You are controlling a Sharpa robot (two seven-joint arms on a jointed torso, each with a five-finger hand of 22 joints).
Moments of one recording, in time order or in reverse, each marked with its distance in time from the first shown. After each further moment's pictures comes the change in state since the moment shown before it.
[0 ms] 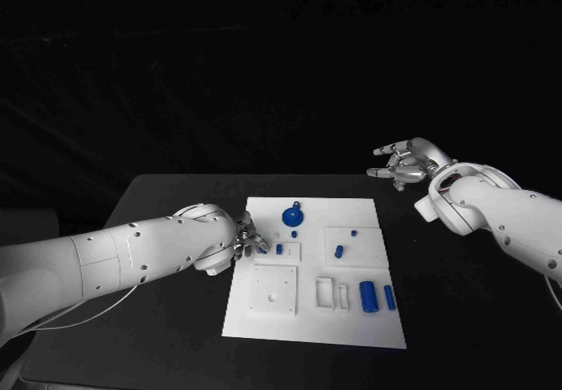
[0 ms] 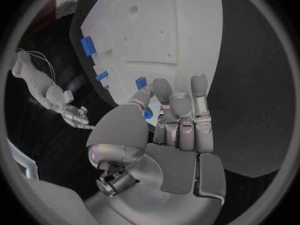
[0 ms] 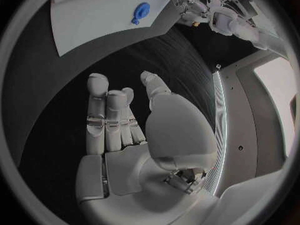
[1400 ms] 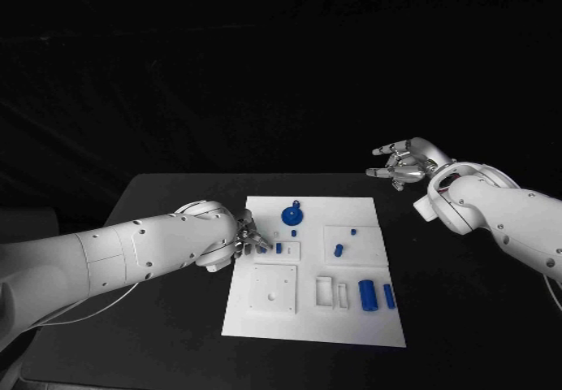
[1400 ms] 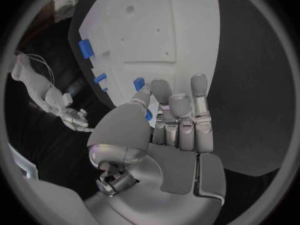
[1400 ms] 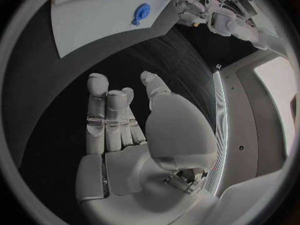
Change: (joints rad) left arm -0.005 0.025 0.001 -0.041 -0.019 0.041 0.010; left_hand 0.033 0.003 -0.105 0.130 -0.236 0.150 -0.072 0.002 -0.092 0.018 0.017 0.005 -0.002 0.002 -0.001 0.007 -0.004 0.000 0.000 0.000 -0.002 0.000; right arm -0.002 0.003 0.000 -0.005 0.001 0.007 -0.001; right_hand 0.000 0.000 0.000 0.000 0.000 0.000 0.000 0.000 0.000 0.000 0.000 0.000 0.000 0.000 0.000 0.000 0.000 0.000 0.000 0.000 0.000 0.000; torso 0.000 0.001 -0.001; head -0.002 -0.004
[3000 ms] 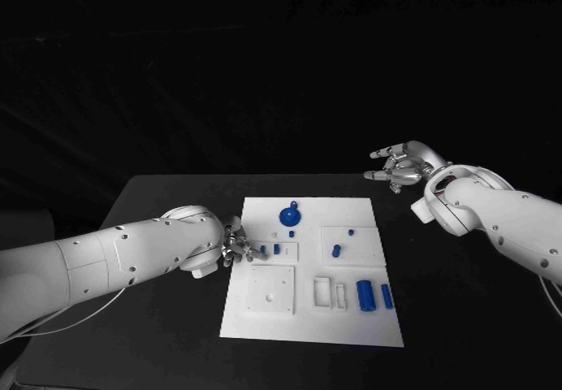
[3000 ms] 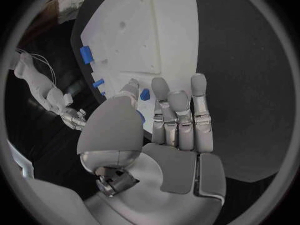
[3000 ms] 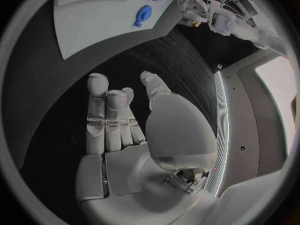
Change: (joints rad) left arm -0.003 -0.055 0.000 0.015 0.027 0.063 0.030; left_hand -0.009 -0.265 -0.062 0.262 -0.077 -0.051 -0.001 0.013 -0.023 -0.031 -0.016 -0.067 -0.002 -0.062 0.011 -0.019 -0.021 0.000 -0.027 0.013 -0.060 0.000; right arm -0.009 0.000 0.000 -0.010 0.002 0.002 0.000; right_hand 0.000 0.000 0.000 0.000 0.005 0.000 0.000 0.000 0.000 0.000 0.000 0.000 0.000 -0.003 -0.003 -0.004 -0.004 0.000 0.000 0.000 -0.008 0.000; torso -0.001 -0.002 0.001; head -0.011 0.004
